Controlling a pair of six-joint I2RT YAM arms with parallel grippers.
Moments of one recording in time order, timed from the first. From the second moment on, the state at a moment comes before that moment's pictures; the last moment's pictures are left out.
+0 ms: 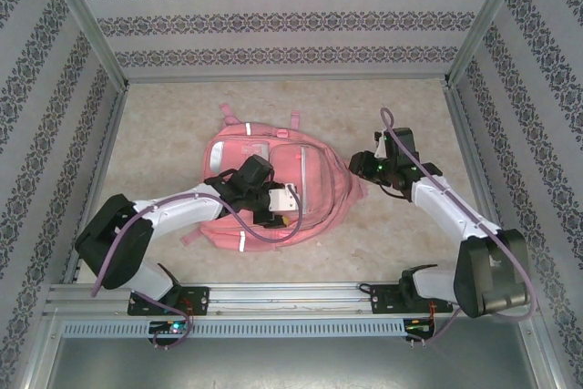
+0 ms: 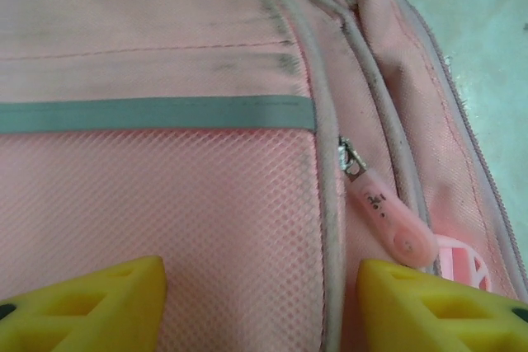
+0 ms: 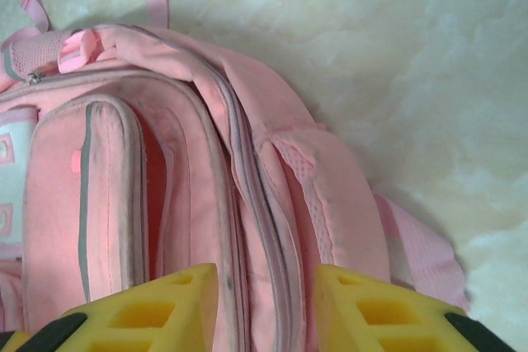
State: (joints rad) left arm -0.71 1.52 0.83 -0.26 0.36 0.77; right arm 0.19 1.26 0.77 -0.36 -0.30 0.55
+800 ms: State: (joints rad) left arm -0.66 1.69 1.08 -0.33 0.57 0.41; right arm 0.64 1.22 0.67 -0.33 -0.11 0.72
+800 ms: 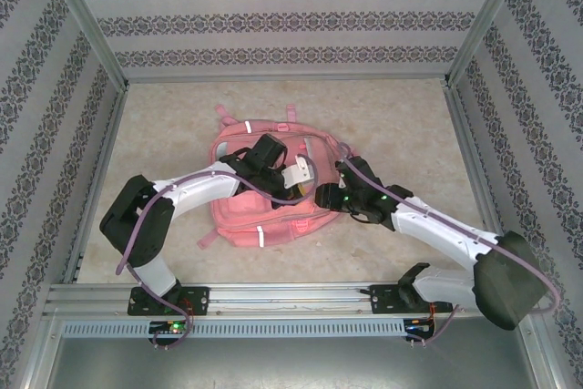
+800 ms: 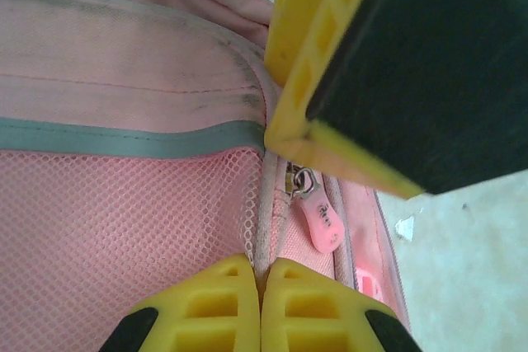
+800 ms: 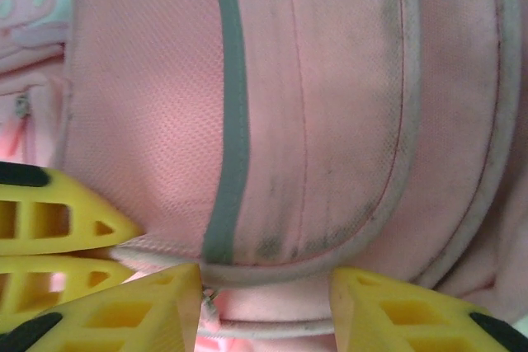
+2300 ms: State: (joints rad) left arm -0.63 1.67 1.02 -0.24 0.59 0.42; right arm 0.69 1.32 0.67 -0.28 -0.08 0.70
